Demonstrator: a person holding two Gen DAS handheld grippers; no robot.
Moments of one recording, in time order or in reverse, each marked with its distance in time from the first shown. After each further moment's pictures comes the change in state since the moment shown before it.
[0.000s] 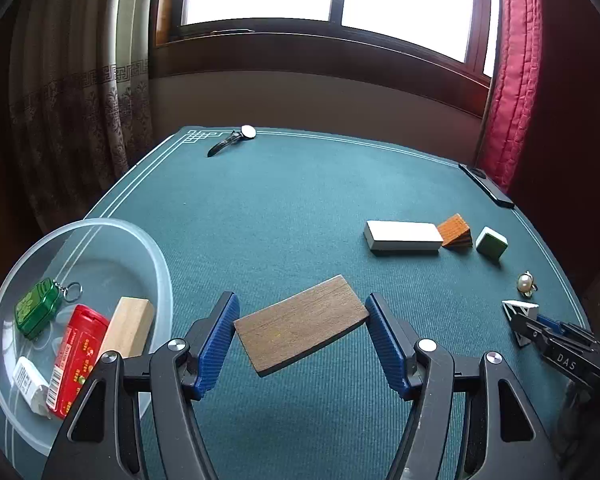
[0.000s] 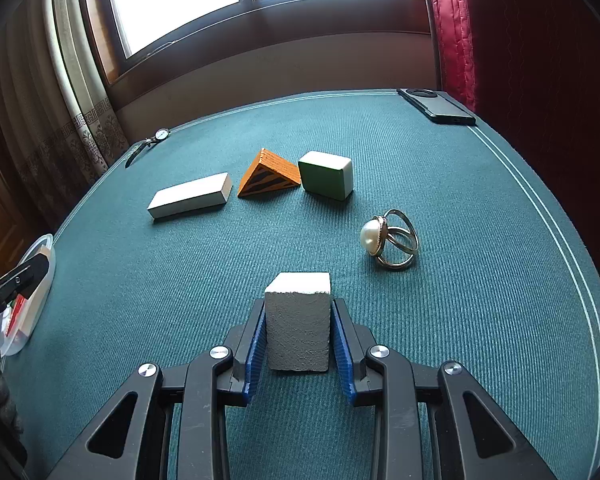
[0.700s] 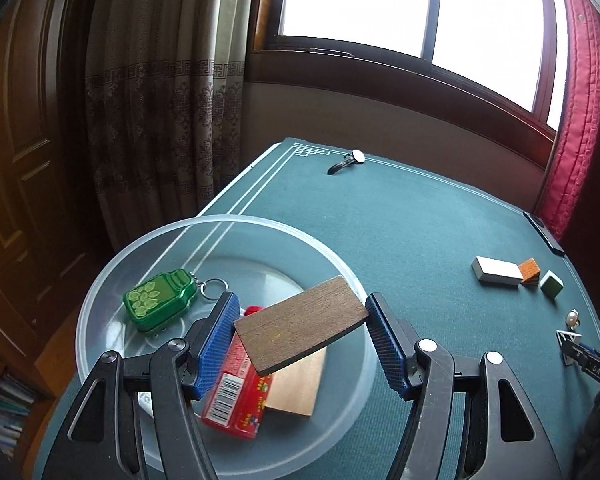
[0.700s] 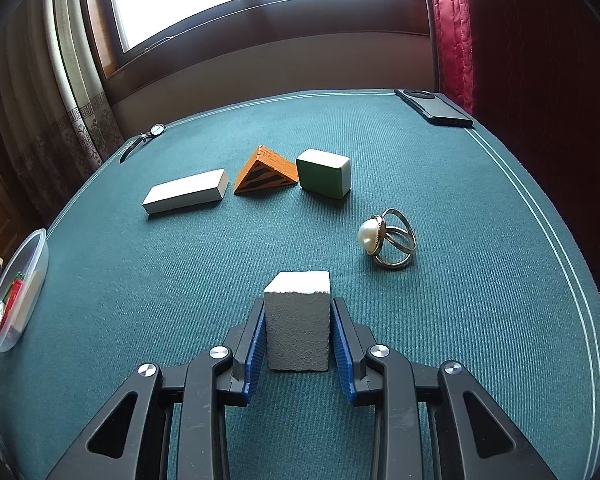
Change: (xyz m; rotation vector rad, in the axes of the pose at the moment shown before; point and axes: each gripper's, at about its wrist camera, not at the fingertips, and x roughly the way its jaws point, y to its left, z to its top) left arm -0.041 0.118 -0.009 -0.156 -0.072 0.167; right arm 0.002 0.000 -0.001 -0.017 0.007 -0.036
